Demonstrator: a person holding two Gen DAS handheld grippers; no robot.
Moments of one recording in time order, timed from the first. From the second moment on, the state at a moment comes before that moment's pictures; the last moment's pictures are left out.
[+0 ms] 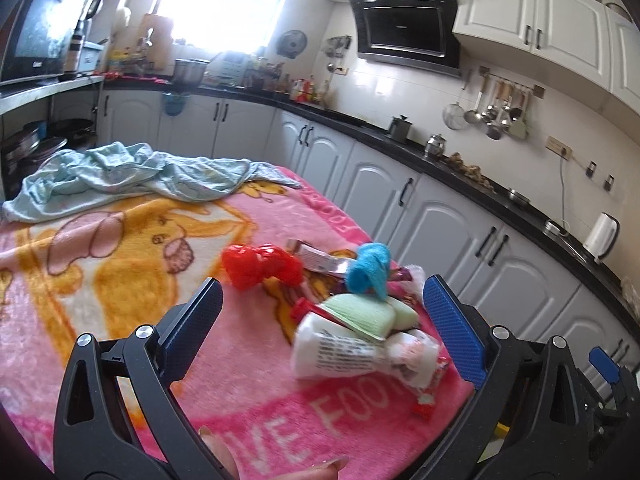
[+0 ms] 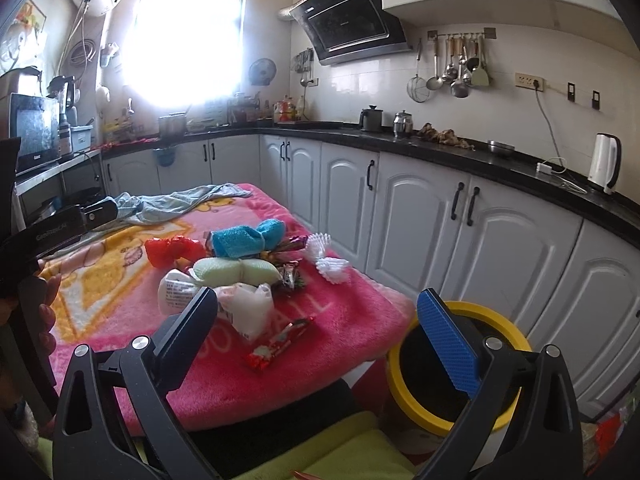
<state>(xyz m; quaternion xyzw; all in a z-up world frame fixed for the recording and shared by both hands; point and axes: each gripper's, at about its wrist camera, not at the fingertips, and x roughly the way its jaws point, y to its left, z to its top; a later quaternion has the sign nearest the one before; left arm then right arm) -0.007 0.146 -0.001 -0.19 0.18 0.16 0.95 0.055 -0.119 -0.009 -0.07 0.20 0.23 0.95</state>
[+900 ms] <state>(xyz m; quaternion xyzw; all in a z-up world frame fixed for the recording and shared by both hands) 0.097 0.284 -0.067 -0.29 0.27 0.19 0.90 0.187 -0.066 -0.112 -0.05 0.43 0.24 0.87</state>
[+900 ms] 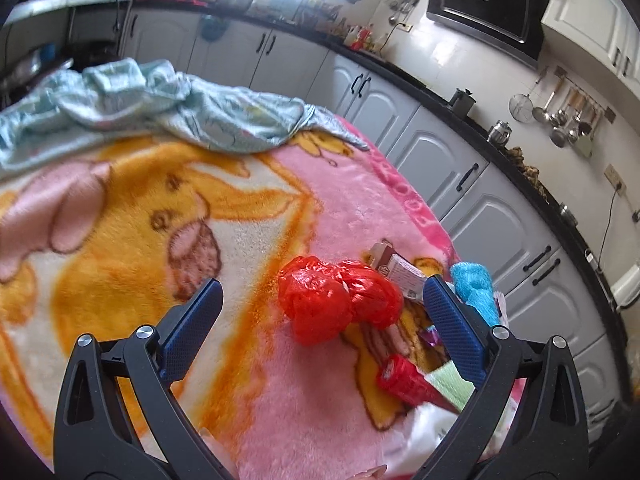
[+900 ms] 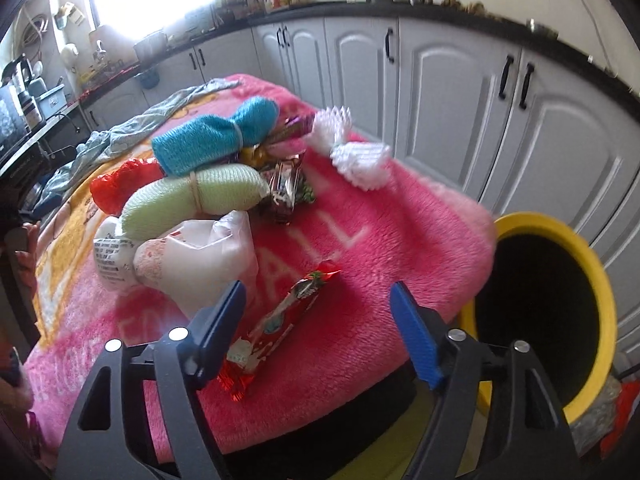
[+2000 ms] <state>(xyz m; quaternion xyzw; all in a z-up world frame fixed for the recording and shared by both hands) 0.106 0.267 -0.050 -0.30 0.26 0.13 0.91 0.205 -0.083 -0.107 0.02 0.45 0.29 0.85</state>
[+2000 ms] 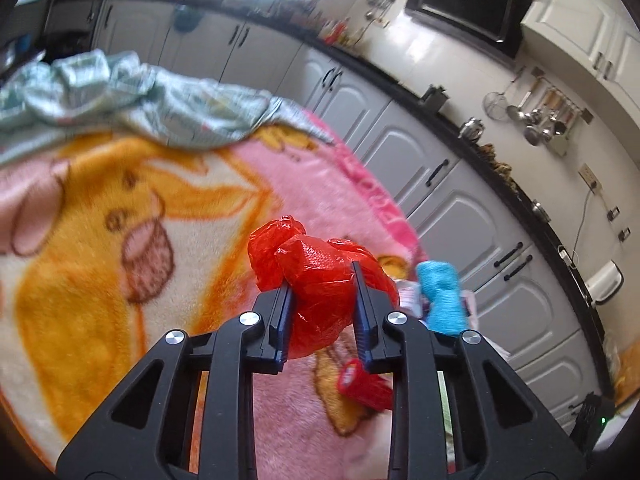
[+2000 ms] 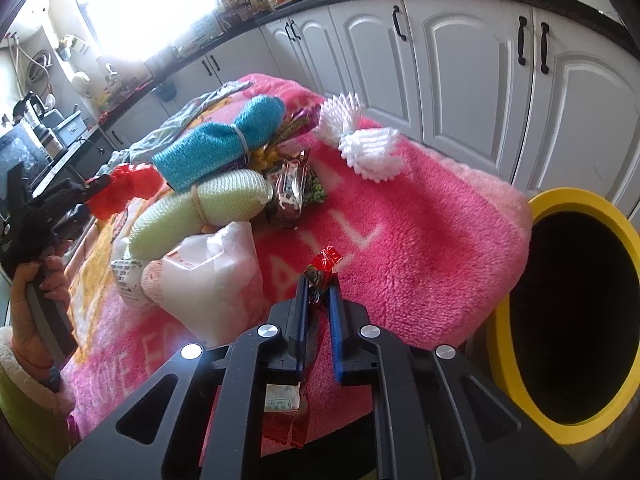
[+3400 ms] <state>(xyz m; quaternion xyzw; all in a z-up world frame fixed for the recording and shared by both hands) 0.127 0.041 0.034 -0.16 0.23 -0.11 0.95 0.189 -0.224 0.007 0.07 0.29 0.20 0.93</state>
